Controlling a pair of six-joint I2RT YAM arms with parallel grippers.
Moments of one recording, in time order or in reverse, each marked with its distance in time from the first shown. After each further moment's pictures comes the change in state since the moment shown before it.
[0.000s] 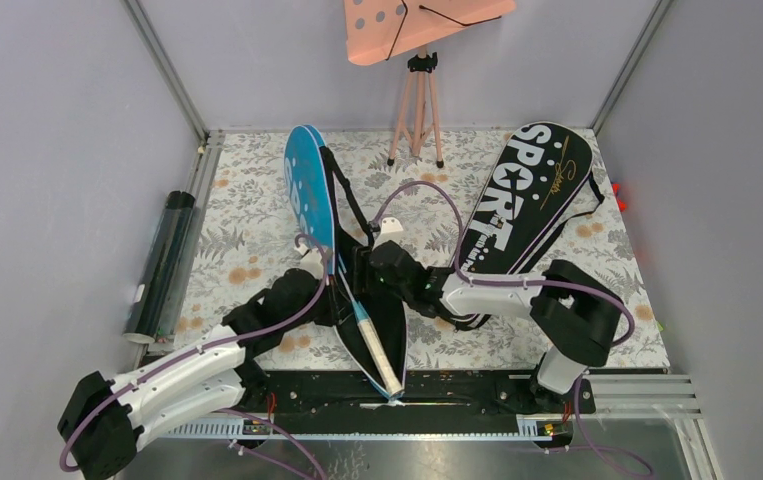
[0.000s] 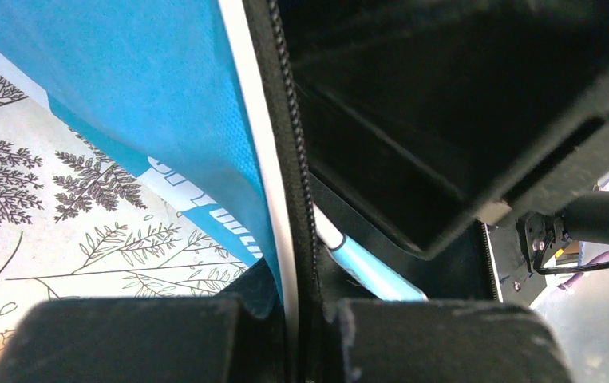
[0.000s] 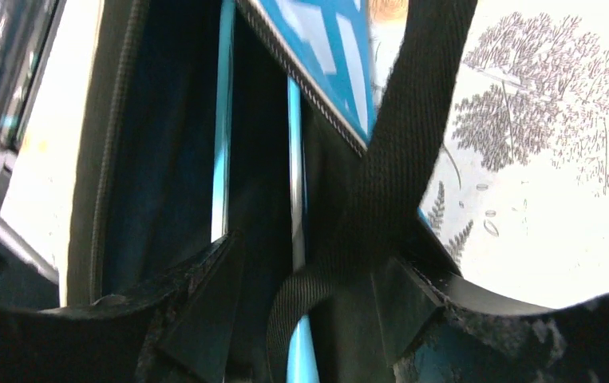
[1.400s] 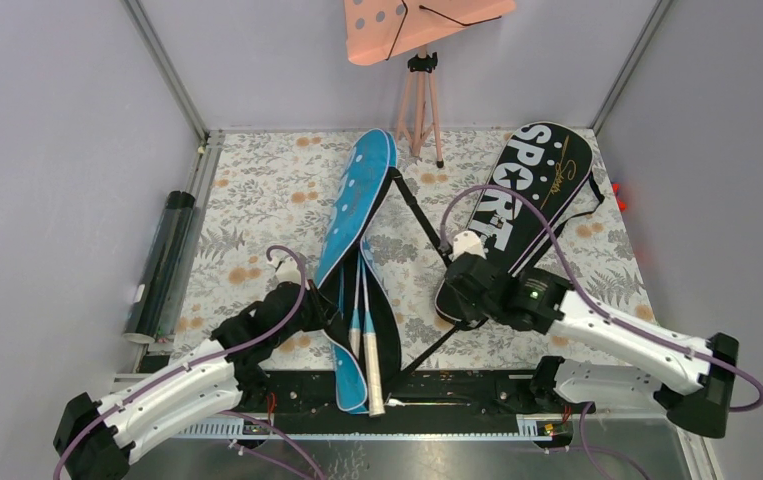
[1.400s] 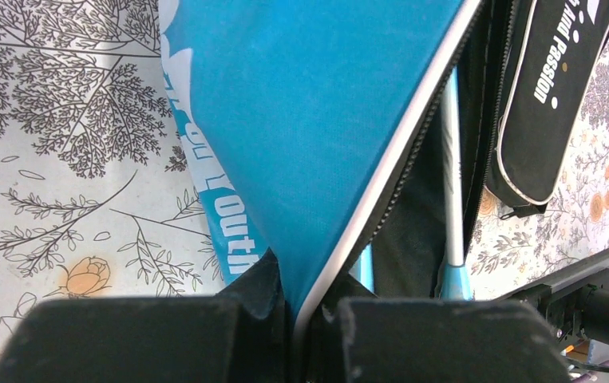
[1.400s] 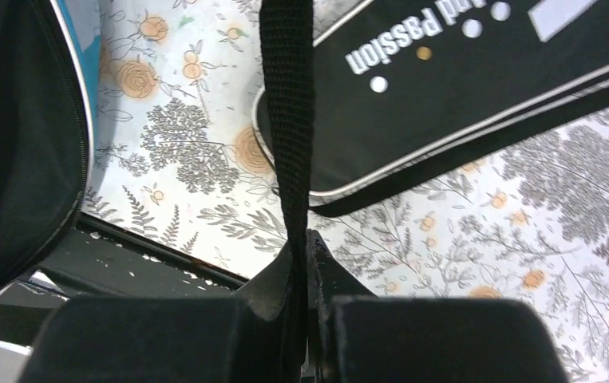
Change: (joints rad) left arm -0.010 -0.167 -0.072 -0.138 -0.252 -0.179; right arm -0.010 -0.595 0.029 -1.099 0.127 -0.261
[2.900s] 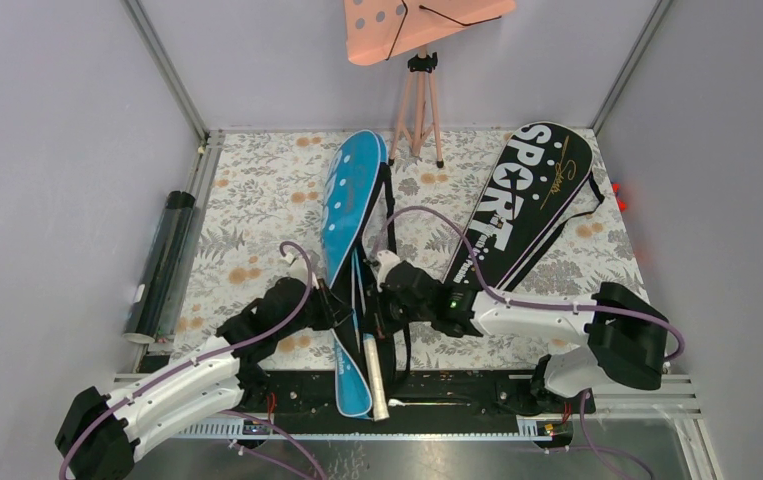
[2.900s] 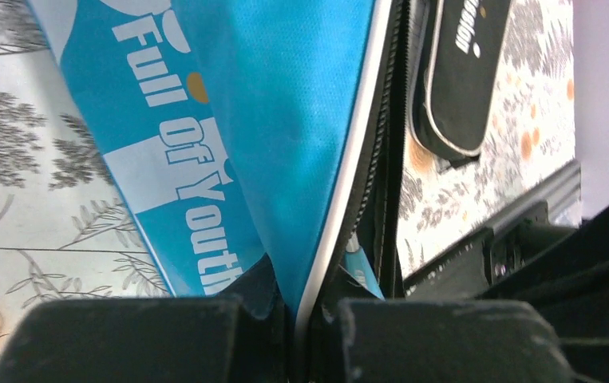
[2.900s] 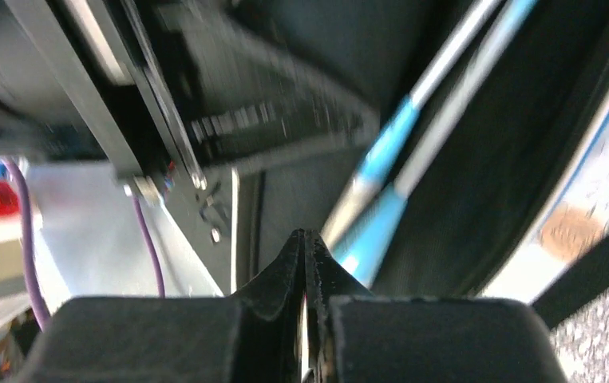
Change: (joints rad) left arm 0.034 0.065 -0.026 0.172 0.209 0.018; right arm 0.103 0.366 -0.157 0.895 -0.526 0.301
